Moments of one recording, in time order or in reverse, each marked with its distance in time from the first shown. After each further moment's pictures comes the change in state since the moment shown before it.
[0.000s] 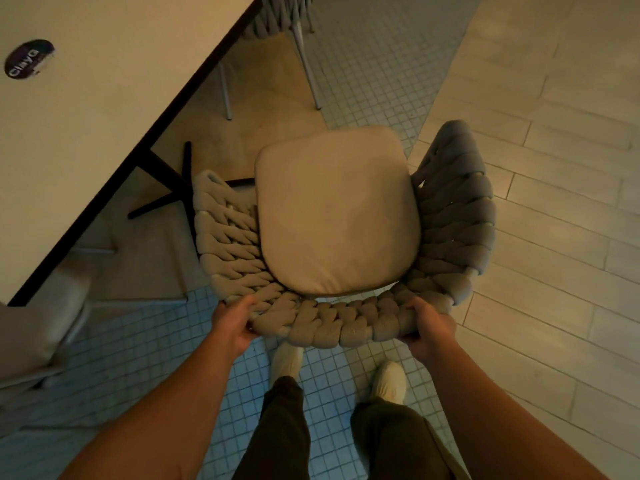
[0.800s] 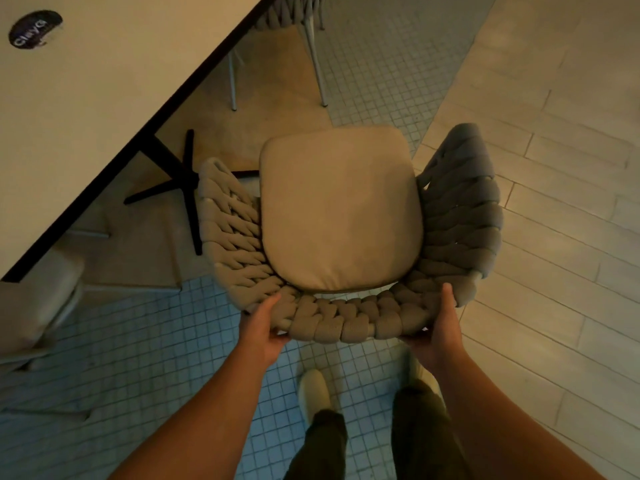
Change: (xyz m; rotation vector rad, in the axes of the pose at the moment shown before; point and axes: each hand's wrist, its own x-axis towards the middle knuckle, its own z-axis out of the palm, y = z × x) left_hand -0.014 -0.050 0.016 -0.225 -0.149 -0.113; right_hand 0.009 0.017 -0.016 0.118 -0.091 -0.063
